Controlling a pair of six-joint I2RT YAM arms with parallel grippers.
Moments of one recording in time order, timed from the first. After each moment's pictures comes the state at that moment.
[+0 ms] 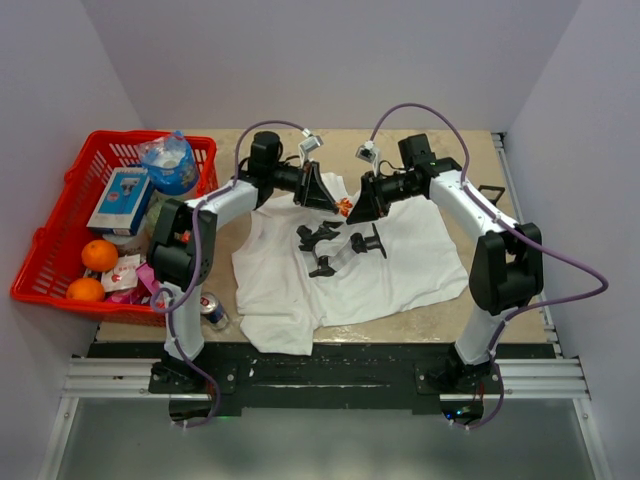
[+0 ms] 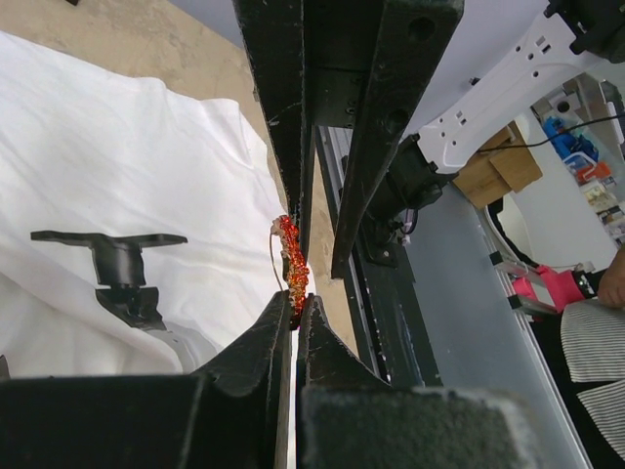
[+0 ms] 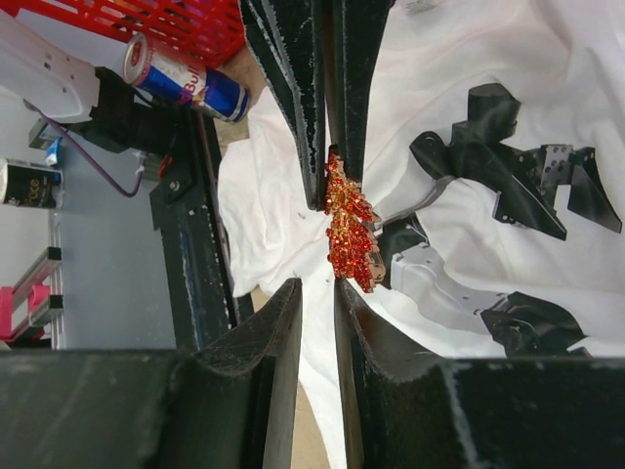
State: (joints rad) left arm -0.37 2.04 1.46 0.26 1.43 -0.39; right arm 0.28 1.79 1.49 -0.73 -1.06 -0.24
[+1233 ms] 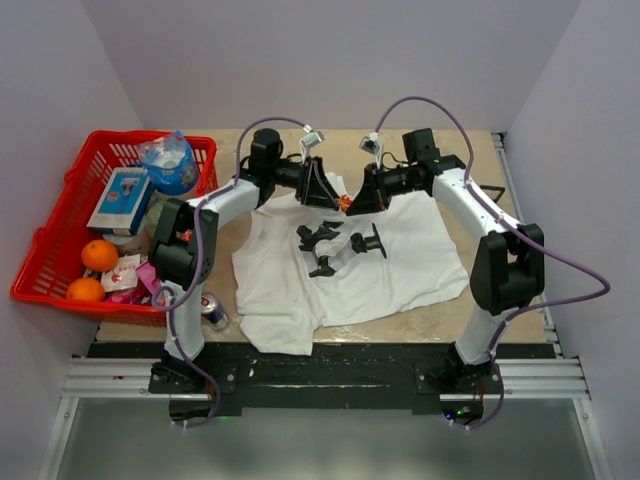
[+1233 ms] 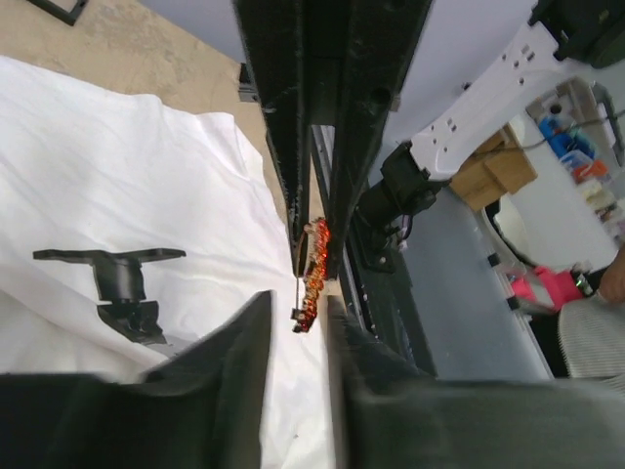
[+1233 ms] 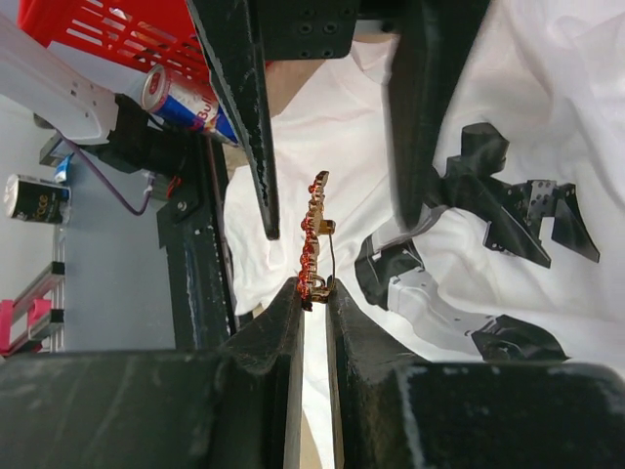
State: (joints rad) left arm -0.37 2.06 1.47 0.40 1.44 -0.51; right arm 0.27 1.80 1.51 -0.67 -1.11 -0.18
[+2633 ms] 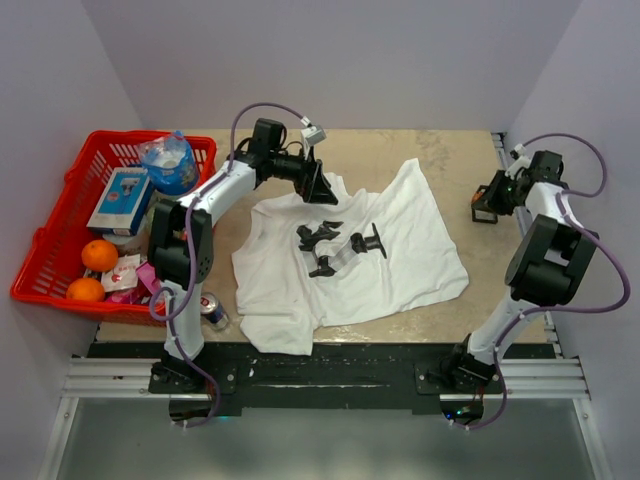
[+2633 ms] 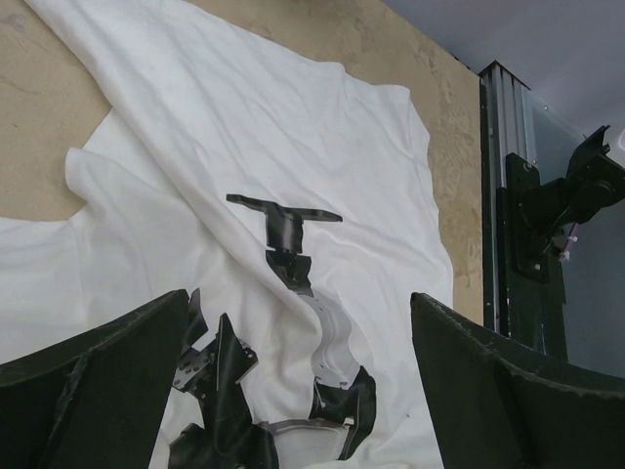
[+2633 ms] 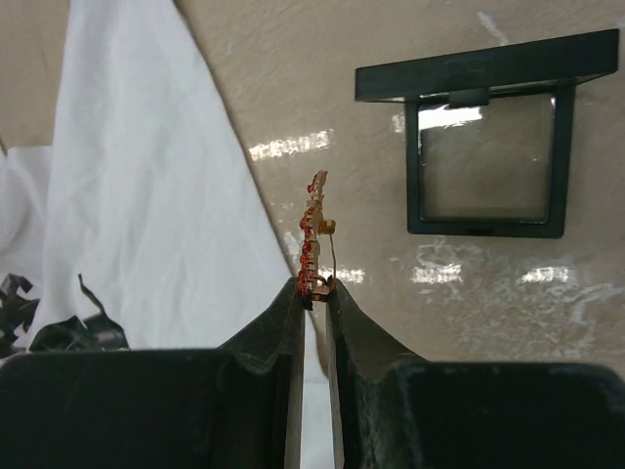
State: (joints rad) left arm -0.36 2.06 1.71 -0.32 1.07 0.09; right arm -0.42 1.86 1.40 -0.53 -0.48 0.07
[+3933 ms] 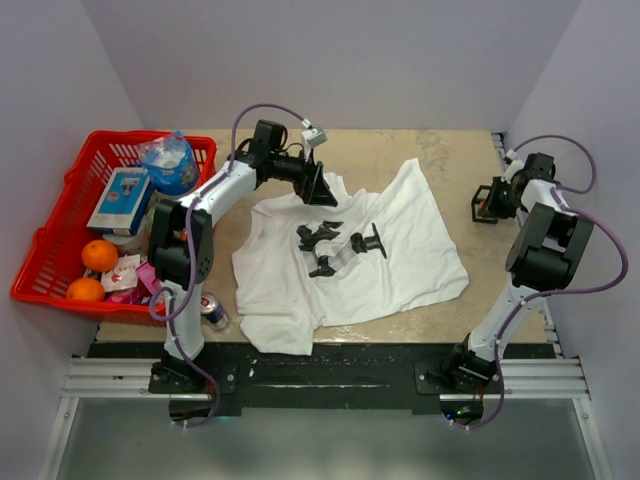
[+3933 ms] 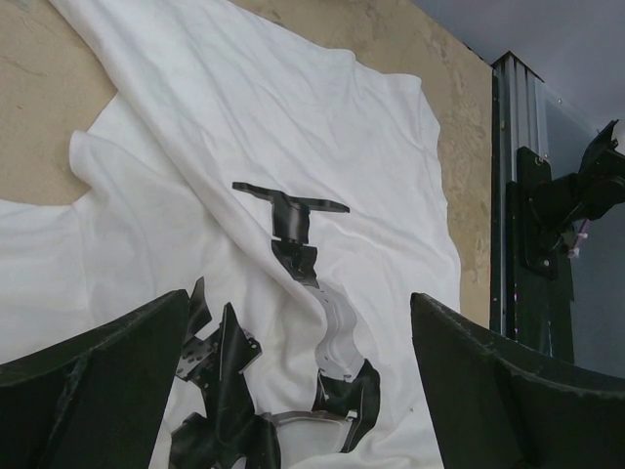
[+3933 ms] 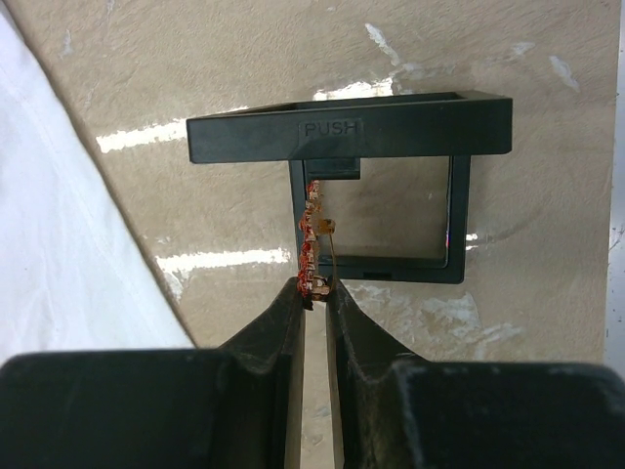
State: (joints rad) left arm -0.36 2.06 1.70 -0.36 1.04 0.12; right arm -0.42 2.01 1.48 -0.53 -0.30 -0.07
